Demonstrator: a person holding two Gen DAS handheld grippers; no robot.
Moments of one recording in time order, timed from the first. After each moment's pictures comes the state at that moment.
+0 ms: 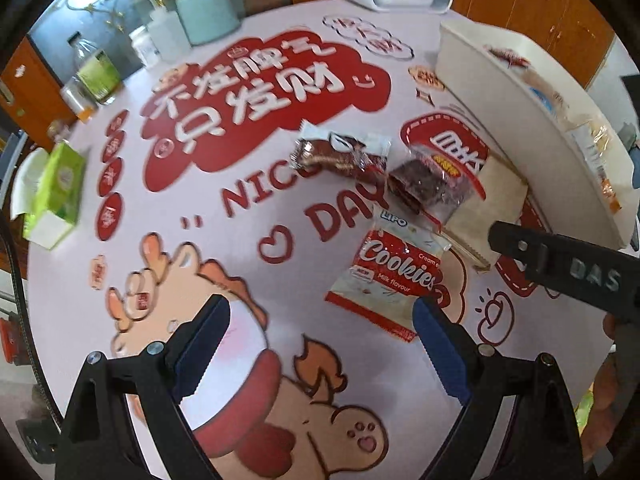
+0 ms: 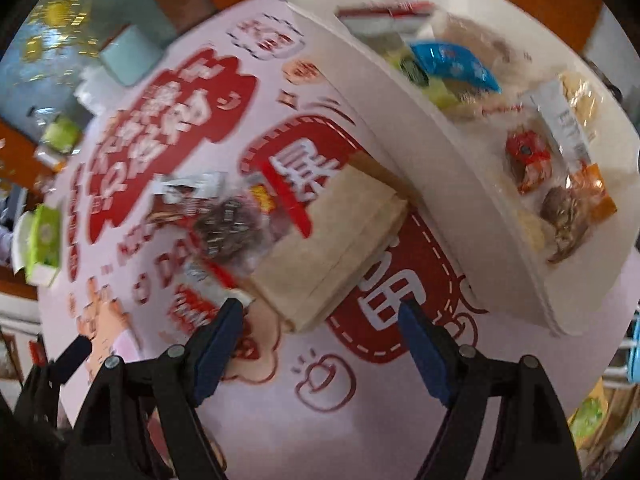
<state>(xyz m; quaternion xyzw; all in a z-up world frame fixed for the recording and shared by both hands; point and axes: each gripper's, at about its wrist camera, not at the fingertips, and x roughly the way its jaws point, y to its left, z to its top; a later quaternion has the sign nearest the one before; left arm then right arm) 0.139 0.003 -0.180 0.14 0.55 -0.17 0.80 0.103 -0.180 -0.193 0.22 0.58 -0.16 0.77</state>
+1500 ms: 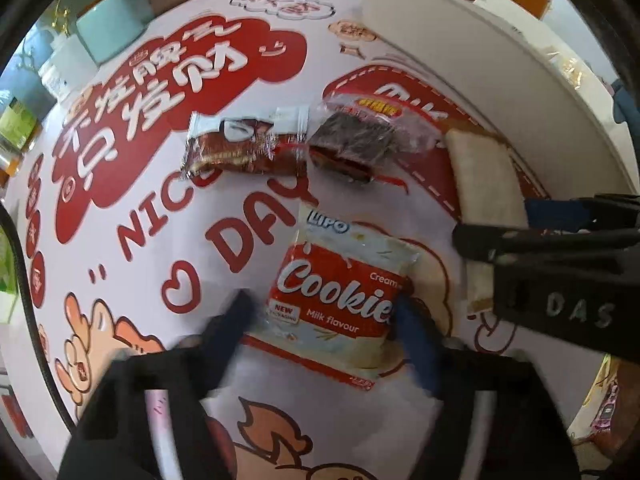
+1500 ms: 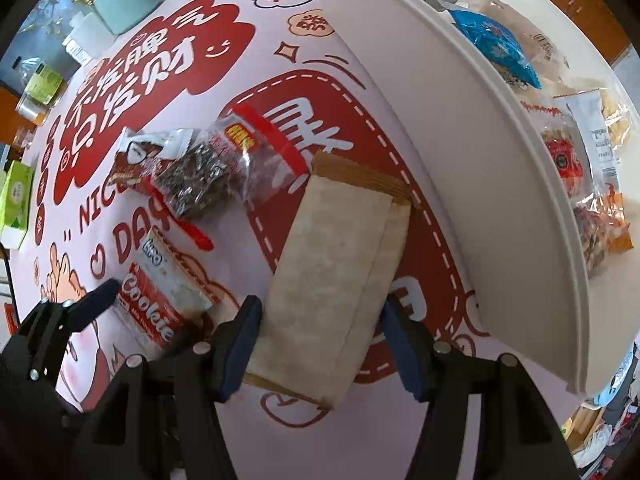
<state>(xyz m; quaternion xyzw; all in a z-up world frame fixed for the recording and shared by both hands) 0.153 -0.052 -0.228 0.19 0.56 -0.27 0.76 0.107 -0.182 -0.213 0.16 0.63 -0.14 0.75</state>
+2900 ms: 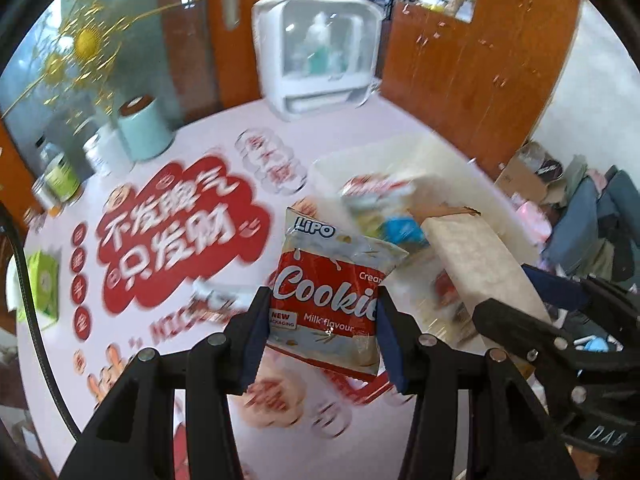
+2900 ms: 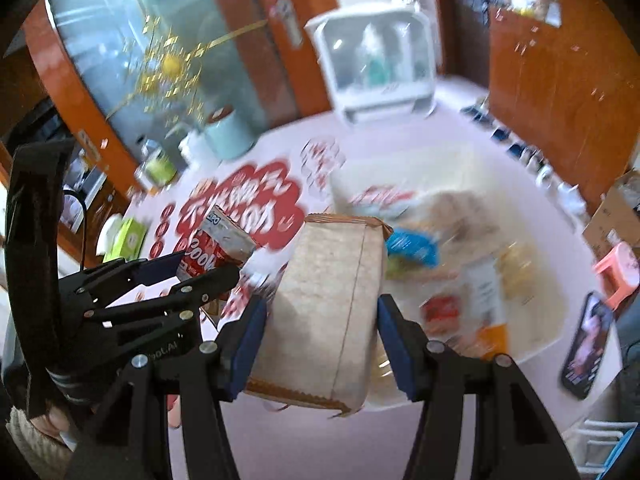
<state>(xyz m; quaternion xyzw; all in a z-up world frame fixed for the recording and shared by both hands) 0.135 -0.127 -0.040 0.09 0.46 -0.26 0.85 0.055 -0.267 -0.028 0.13 0.43 -0.03 0.89</state>
